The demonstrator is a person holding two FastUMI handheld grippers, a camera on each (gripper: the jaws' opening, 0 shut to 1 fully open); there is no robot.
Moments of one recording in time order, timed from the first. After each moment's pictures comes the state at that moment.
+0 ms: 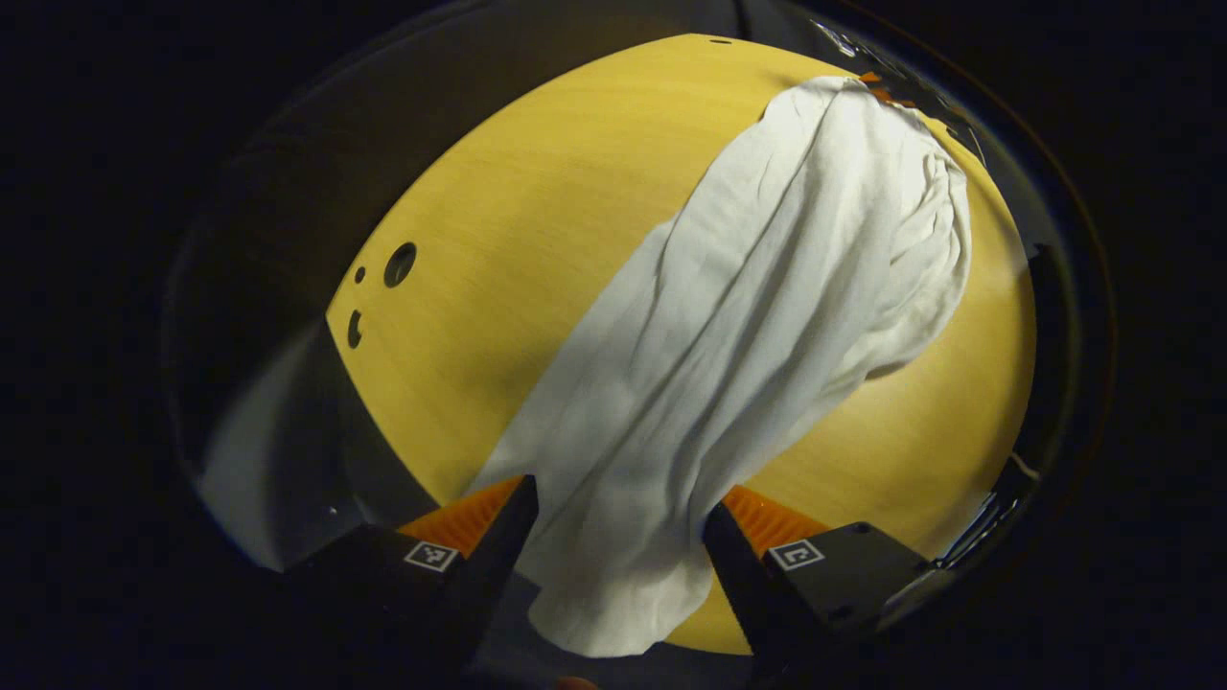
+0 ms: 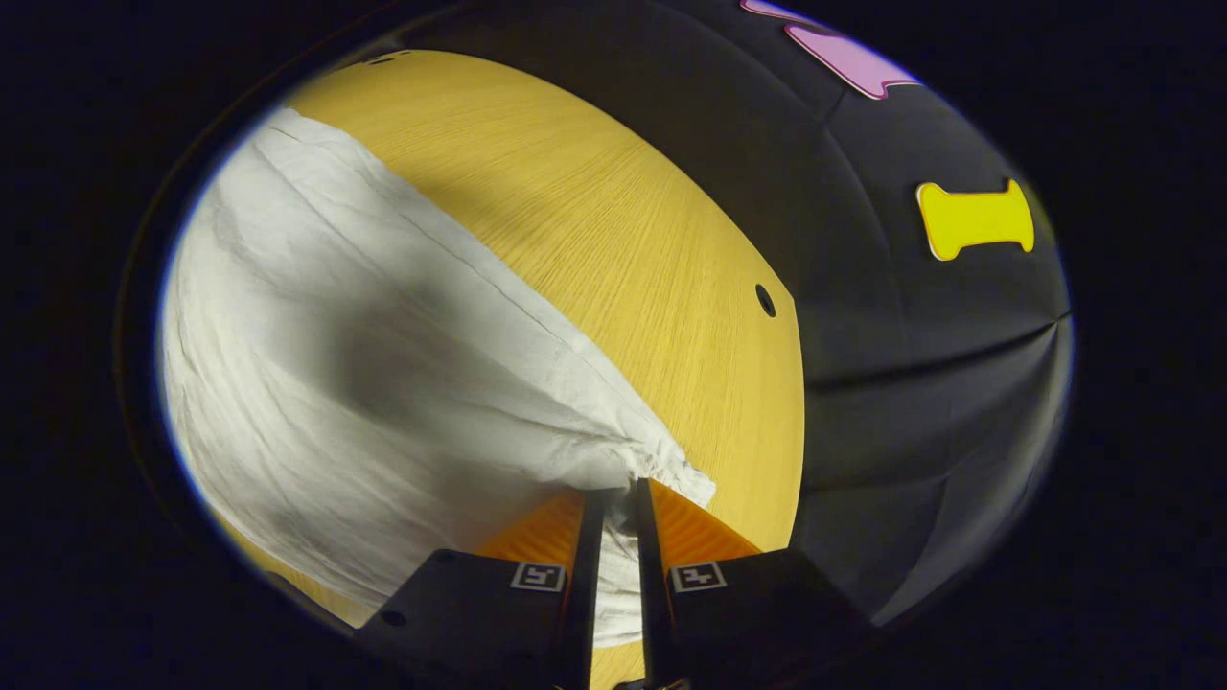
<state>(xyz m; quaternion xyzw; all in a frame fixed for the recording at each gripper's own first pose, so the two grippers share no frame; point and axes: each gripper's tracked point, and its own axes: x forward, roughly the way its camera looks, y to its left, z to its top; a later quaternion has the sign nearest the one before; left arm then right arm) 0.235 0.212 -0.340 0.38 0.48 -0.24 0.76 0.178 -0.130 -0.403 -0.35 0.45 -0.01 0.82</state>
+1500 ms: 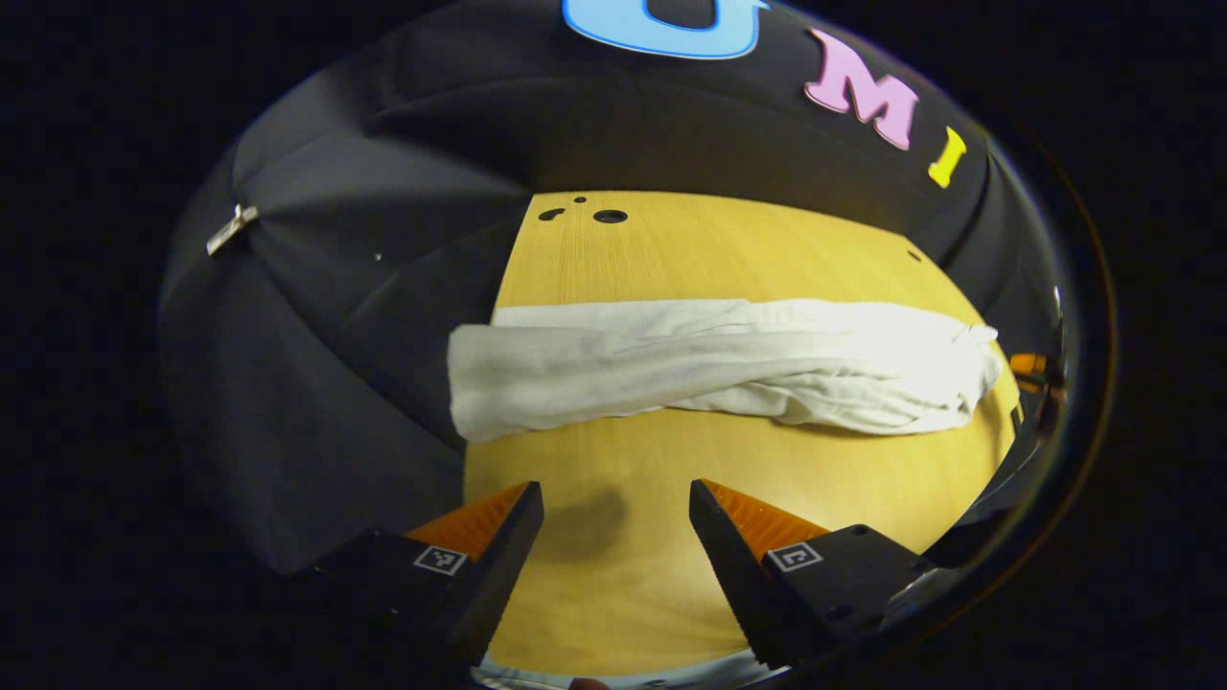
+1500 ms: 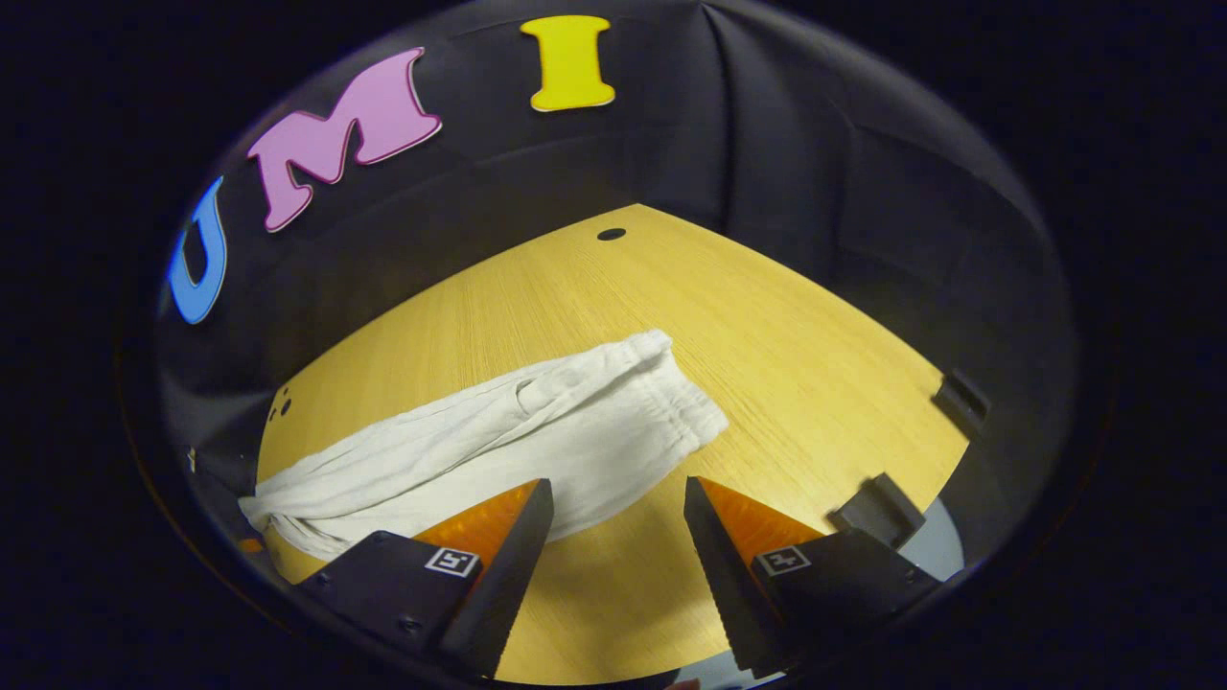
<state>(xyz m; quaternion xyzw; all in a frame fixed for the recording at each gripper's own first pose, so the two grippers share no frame) 0.100 0.195 -0.318 -0.05 0.37 -0.04 0.93 0.052 -0.119 -0.342 0.22 0.35 -0.17 0.89</state>
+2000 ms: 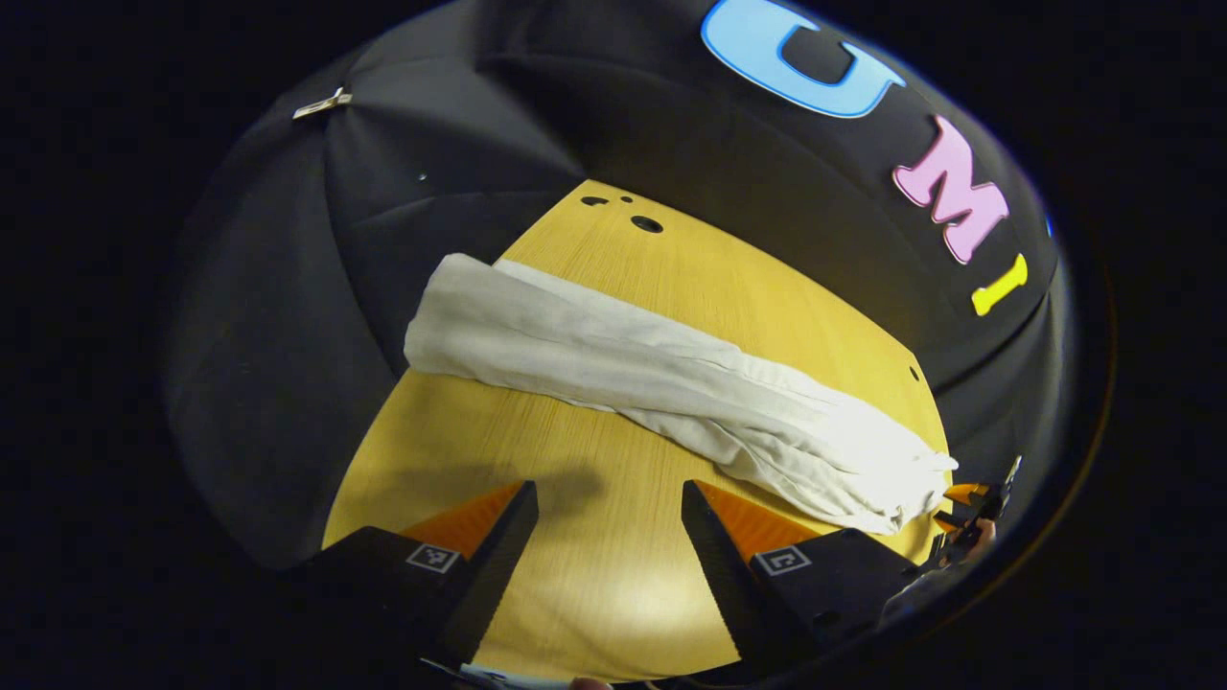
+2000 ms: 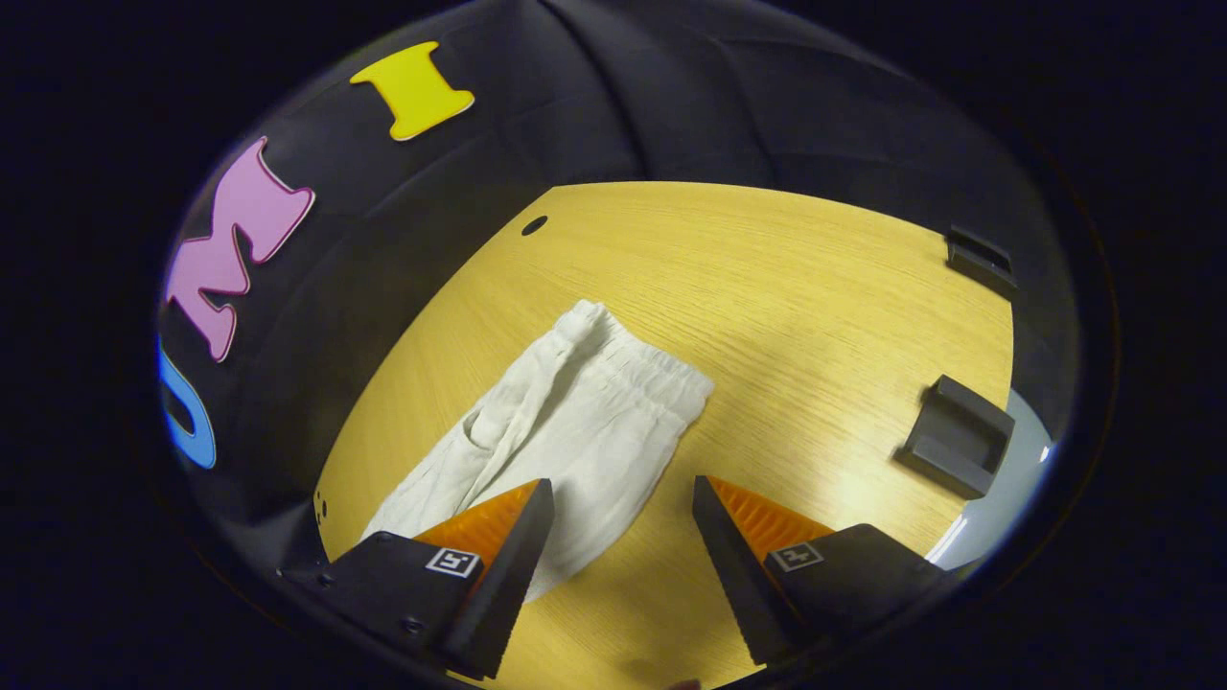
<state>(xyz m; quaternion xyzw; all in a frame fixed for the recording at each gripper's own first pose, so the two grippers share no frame) 0.113 0.158 -0.326 -0.22 0.35 0.01 0.91 0.079 -0.137 -0.388 0.38 0.34 -0.23 0.83</state>
